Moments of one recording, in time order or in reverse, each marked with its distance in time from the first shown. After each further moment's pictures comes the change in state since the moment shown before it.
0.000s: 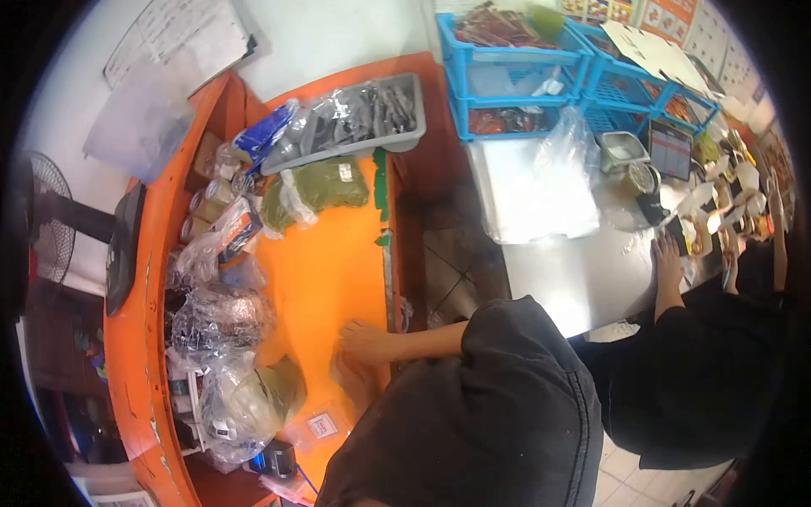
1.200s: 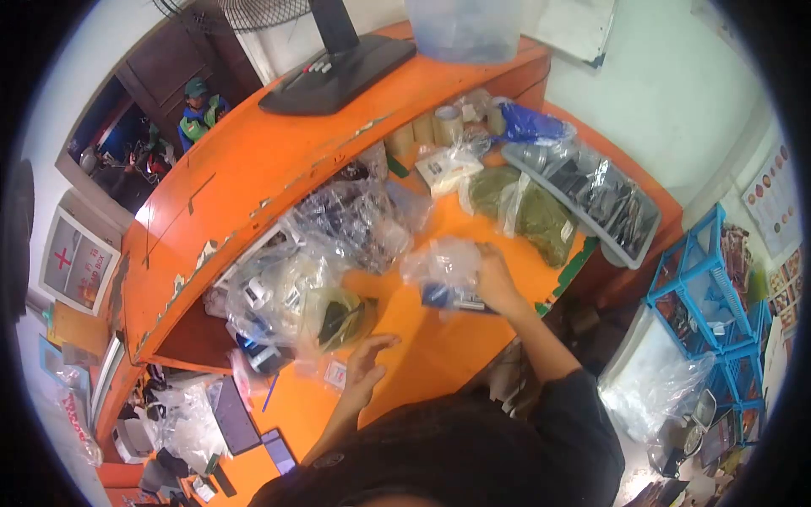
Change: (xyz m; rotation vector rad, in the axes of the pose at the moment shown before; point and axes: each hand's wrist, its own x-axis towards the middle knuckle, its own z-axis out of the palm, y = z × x) left_hand 0.061 0.035 -0.165 -1.118 0.135 -0.253; right_hand 0.169 0.071 -0.101 0.261 0.137 -0.115
